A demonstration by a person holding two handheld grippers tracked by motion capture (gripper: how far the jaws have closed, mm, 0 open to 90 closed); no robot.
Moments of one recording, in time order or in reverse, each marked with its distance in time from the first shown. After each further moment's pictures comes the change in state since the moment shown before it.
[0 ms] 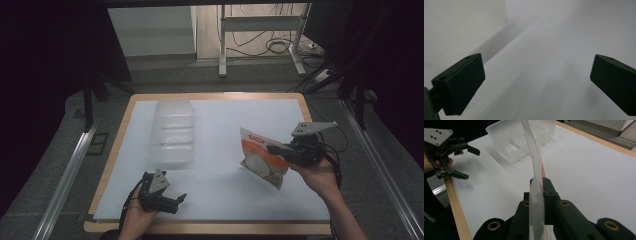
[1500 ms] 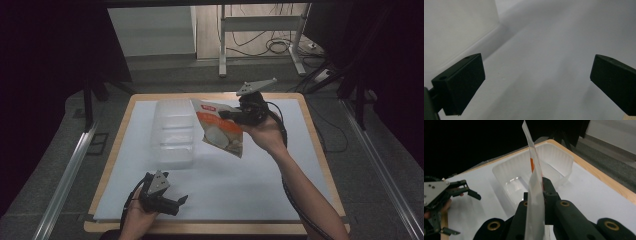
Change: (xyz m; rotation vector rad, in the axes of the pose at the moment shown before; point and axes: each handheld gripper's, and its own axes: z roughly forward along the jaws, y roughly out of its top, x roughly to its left) left arm -0.003 0.001 -0.002 -0.025 -0.050 -0.010; right arm 0.011 0.120 0.097 -0.047 0.093 -0.095
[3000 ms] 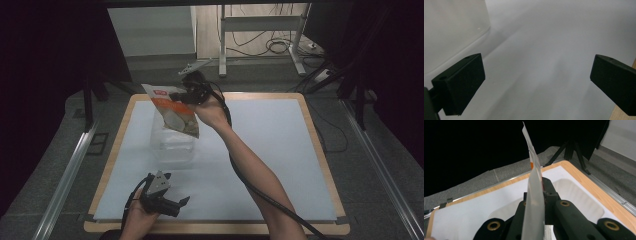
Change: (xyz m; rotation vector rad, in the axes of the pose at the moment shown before) left arm -0.003 0.001 -0.001 -0.030 -0.050 -0.006; right arm 0.009 0.081 0.131 -0.025 0.074 -0.028
